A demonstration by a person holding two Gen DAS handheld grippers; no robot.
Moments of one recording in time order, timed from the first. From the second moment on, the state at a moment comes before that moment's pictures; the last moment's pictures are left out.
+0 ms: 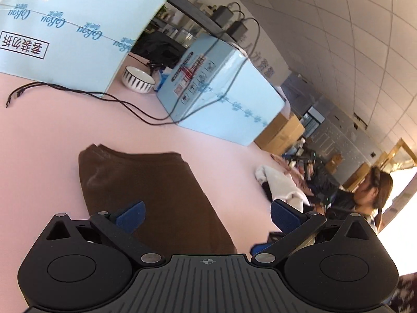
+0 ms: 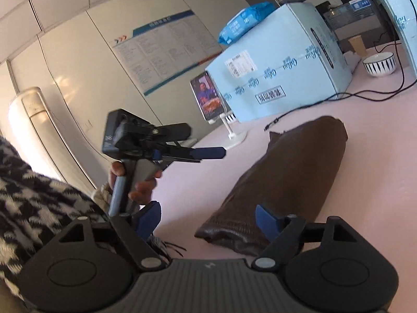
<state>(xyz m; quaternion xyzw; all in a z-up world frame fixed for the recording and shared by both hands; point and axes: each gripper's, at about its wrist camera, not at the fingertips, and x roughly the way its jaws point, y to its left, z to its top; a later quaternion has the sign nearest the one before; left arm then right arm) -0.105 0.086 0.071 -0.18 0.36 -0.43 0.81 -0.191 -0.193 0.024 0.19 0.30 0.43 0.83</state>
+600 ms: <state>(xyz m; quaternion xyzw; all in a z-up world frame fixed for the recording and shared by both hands) -0.079 0.131 0.010 -0.29 0.45 -0.35 0.77 -0.142 -0.251 -0.012 0.36 0.37 0.35 0.78</state>
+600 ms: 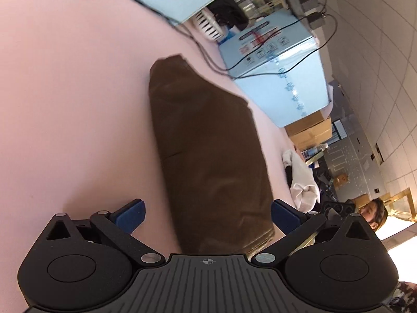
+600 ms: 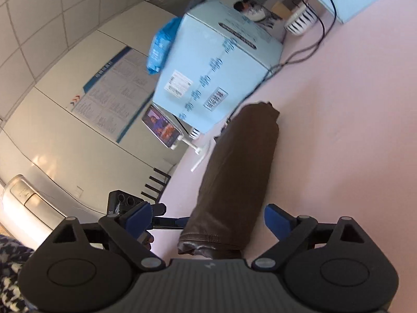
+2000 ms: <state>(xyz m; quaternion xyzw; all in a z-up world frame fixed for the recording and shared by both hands) -0.092 0.165 0.017 -0.32 0.32 -0.23 0.86 -0.108 -0.138 0.004 0.26 0.32 0.38 0.83</state>
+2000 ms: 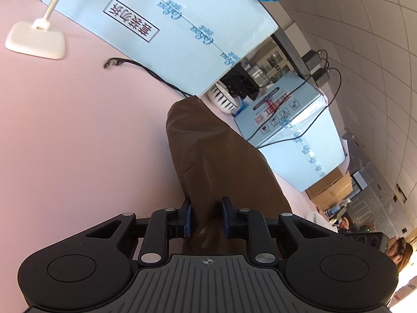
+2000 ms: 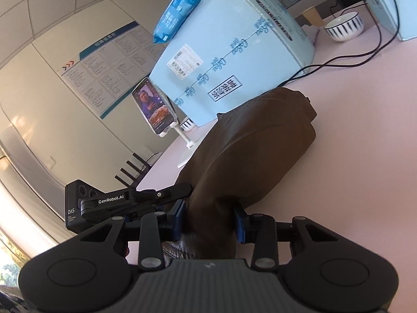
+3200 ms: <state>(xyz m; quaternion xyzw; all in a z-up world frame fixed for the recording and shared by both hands) -0.154 0.341 0.008 -0.41 0.32 -0.04 0.85 -0.057 0.047 -0.007 0.22 0.42 0.44 0.76</state>
